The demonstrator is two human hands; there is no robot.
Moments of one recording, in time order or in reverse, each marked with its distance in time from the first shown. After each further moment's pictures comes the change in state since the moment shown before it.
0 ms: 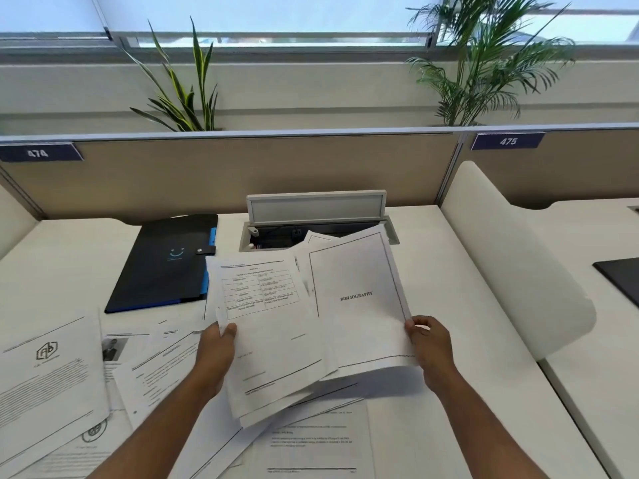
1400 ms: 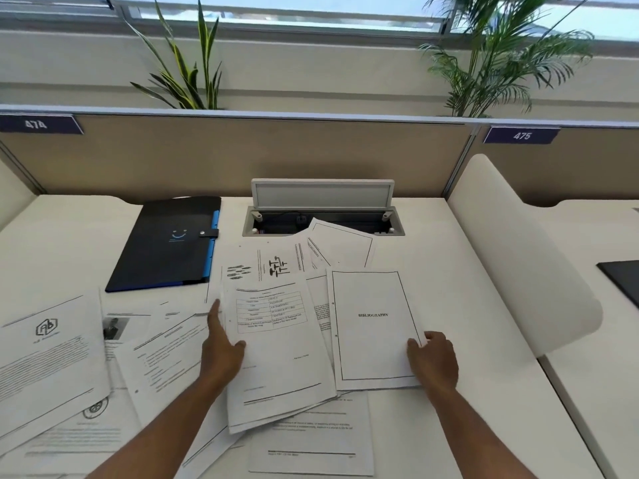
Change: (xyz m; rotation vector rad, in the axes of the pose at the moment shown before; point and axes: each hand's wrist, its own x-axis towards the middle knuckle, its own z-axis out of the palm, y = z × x) left_hand 0.007 -0.050 -0.002 0.276 0.013 0.167; right_hand -0.017 0.027 0.002 -0.625 0.151 0.076
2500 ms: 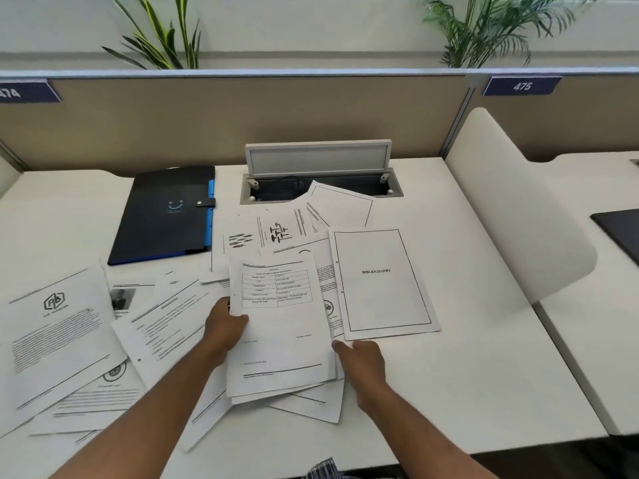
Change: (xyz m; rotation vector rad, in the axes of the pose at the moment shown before) left_hand -0.003 -0.018 -0.017 -0.037 -0.119 -0.150; right_hand -0.154 -0.016 0.066 0.331 -0.392 0.178
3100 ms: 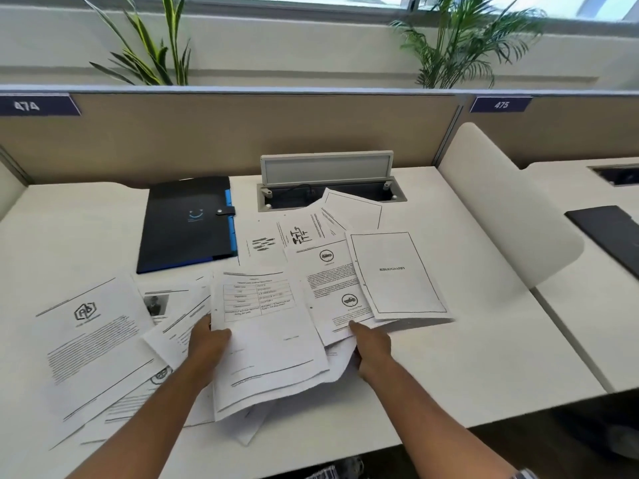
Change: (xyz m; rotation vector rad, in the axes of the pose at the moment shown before) left_hand 0.006 -0.049 -0.104 -0.207 -0.044 -0.018; right_hand -0.032 -0.027 0.066 0.559 0.077 0.188
